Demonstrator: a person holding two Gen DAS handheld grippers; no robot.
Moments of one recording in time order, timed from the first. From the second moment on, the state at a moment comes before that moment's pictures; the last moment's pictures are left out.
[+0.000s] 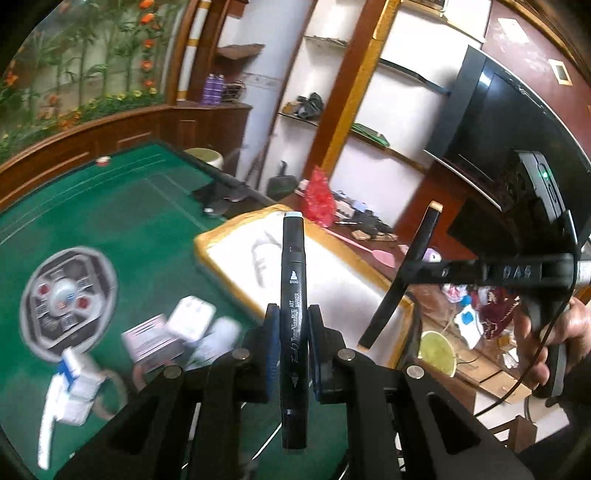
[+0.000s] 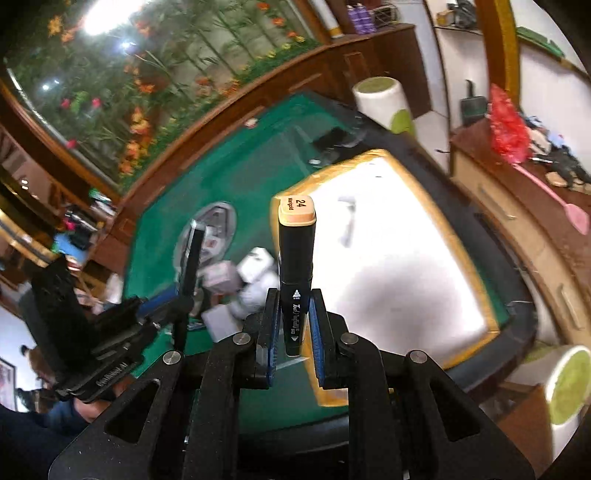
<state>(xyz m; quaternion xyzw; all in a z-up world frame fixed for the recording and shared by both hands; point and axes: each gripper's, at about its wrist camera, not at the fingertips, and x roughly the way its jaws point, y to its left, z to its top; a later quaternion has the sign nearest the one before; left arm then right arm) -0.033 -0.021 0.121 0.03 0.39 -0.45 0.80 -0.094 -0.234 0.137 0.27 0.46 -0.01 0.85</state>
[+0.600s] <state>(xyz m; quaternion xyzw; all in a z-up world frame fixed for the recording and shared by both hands) -0.002 -0.105 0.060 0.01 0.46 -0.39 0.80 -0.038 -0.279 0.075 0.25 0.54 -0.03 0.80</state>
